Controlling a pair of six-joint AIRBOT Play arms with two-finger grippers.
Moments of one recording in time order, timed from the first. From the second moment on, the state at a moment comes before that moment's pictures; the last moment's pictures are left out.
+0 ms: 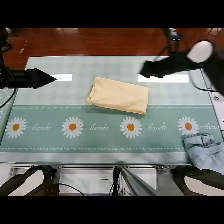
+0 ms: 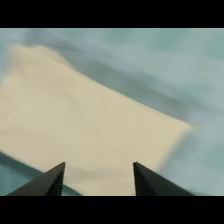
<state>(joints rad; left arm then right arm) 0.27 -1.11 1.07 0.63 -1.31 -1.01 0.15 -1.32 1.37 -1.30 1.12 1.58</state>
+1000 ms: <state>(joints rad) 0.26 -1.17 1.06 0.86 -1.34 -1.14 0.06 -1.64 0.98 -0.50 0.87 1.37</state>
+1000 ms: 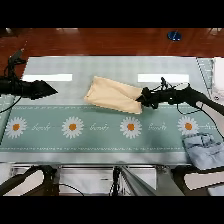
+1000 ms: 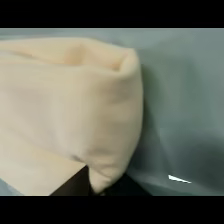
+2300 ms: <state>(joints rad) 0.26 -1.17 1.06 0.82 -1.37 -1.12 -1.08 -0.87 1.30 -1.36 1.72 1.67</state>
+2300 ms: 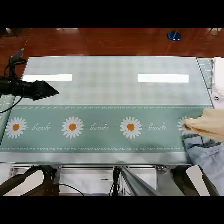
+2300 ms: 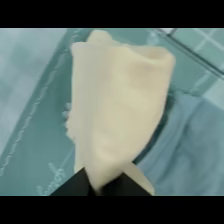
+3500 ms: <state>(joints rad) 0.27 -1.23 1.06 0.84 -1.05 -1.11 -1.32 -0.73 0.65 -2.19 1.53 1.49</state>
